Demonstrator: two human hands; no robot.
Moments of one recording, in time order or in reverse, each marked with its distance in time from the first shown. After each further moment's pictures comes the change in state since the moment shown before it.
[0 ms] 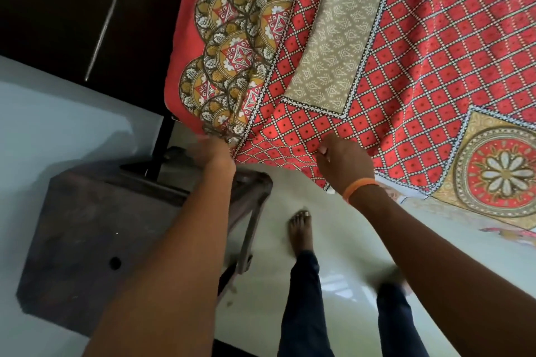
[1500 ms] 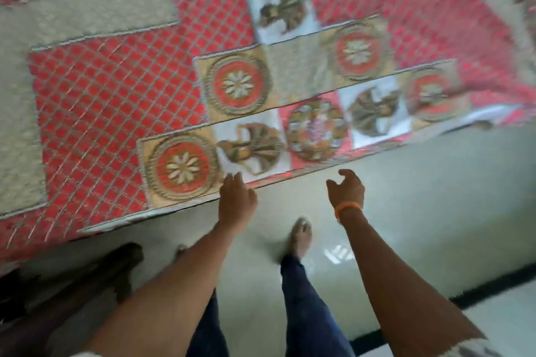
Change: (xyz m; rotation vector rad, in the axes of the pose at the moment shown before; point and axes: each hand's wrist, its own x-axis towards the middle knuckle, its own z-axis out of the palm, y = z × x) left_hand -0.496 -0.223 0.236 1.262 -0.821 1.153; right_hand -0.303 0.478 -0.174 0.648 0.473 1.089
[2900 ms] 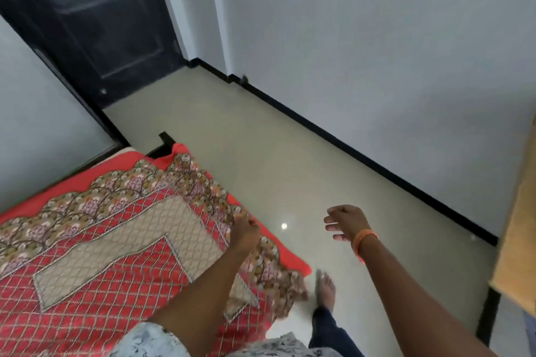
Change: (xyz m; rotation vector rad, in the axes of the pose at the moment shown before) left_hand 0.200 1.067 0.239 -0.068 -0.110 0.249; right_hand 0.619 0.178 -0.823 0.768 -0.008 0.254
